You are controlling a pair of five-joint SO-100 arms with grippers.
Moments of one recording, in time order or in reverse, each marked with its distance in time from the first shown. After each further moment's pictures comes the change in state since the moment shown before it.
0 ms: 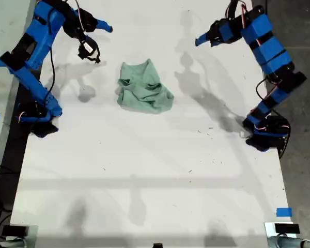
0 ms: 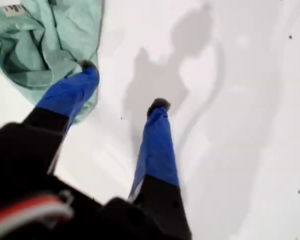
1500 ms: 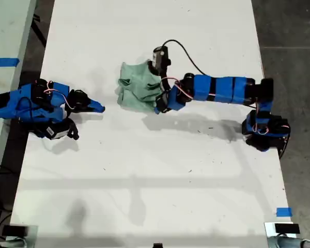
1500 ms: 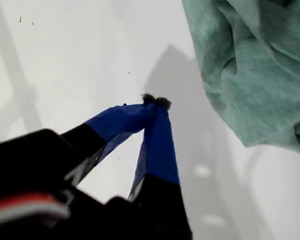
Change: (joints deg) arm 0 50.0 104.1 109.5 -34.0 -36.0; arm 1 -46.2 -27.5 -5.4 -20.3 14.6
